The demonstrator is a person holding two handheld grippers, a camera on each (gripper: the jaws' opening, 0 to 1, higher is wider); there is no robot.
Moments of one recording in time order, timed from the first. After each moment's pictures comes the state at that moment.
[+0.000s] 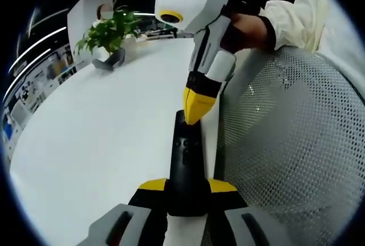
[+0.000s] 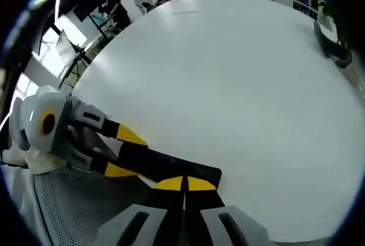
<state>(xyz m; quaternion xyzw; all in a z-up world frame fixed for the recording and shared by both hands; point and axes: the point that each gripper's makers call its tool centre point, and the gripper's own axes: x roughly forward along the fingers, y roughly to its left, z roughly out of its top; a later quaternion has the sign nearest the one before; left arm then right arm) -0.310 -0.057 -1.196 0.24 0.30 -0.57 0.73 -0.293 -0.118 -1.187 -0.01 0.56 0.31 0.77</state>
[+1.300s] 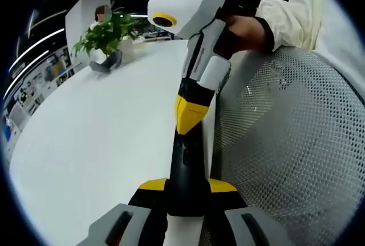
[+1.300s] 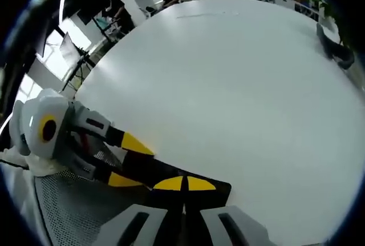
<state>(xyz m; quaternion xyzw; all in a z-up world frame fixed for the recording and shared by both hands) -0.313 -0.063 -1.196 0.23 0.30 -0.58 0.73 -0.289 -0.108 -1.190 0.01 0.55 0.32 0.77</state>
